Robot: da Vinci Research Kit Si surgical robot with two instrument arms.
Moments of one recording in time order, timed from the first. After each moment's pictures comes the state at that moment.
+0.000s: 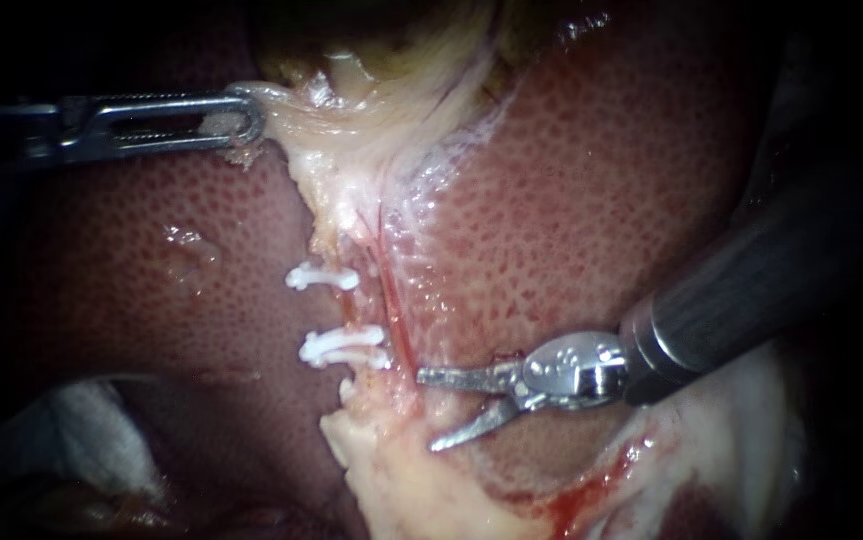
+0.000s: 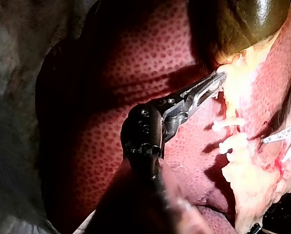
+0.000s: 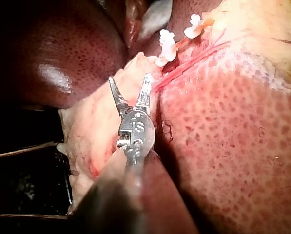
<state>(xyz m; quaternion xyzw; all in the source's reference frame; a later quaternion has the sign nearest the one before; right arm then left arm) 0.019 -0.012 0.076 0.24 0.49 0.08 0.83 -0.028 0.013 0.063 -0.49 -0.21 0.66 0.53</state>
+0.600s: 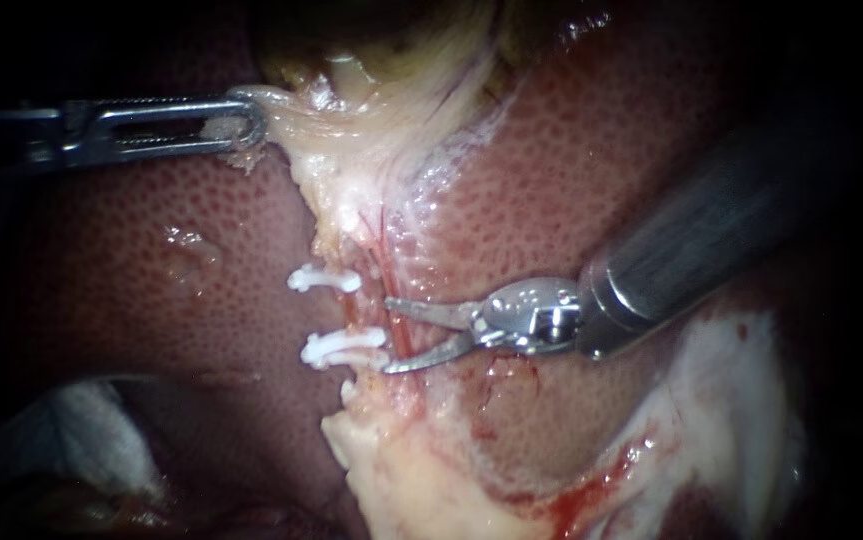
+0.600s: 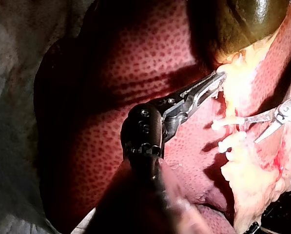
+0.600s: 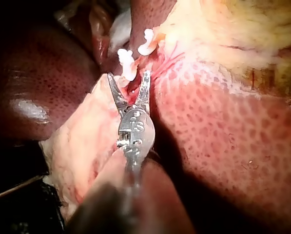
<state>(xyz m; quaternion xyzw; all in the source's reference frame) 0.023 -0.007 0.078 0.25 0.48 0.14 0.83 -0.028 0.013 0.062 -0.49 -0.21 0.67 0.52</state>
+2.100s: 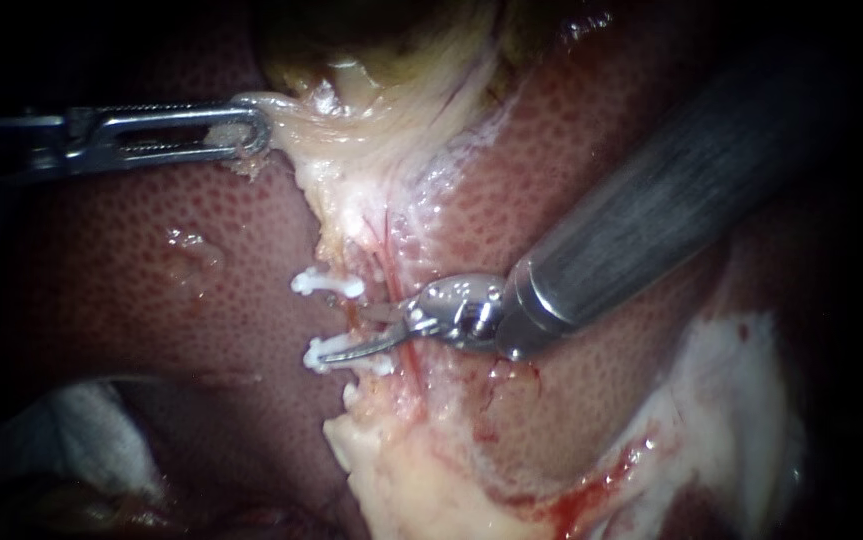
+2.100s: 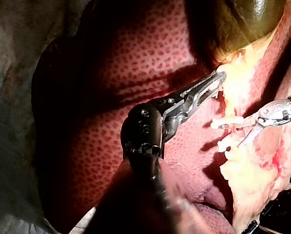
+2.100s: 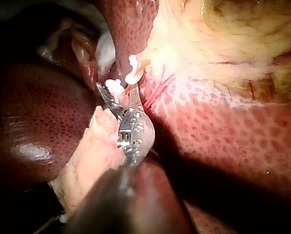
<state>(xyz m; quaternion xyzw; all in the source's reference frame) 0.027 -0.008 0.080 0.40 0.43 0.17 0.80 -0.029 0.012 0.063 -0.49 -0.21 0.67 0.52</state>
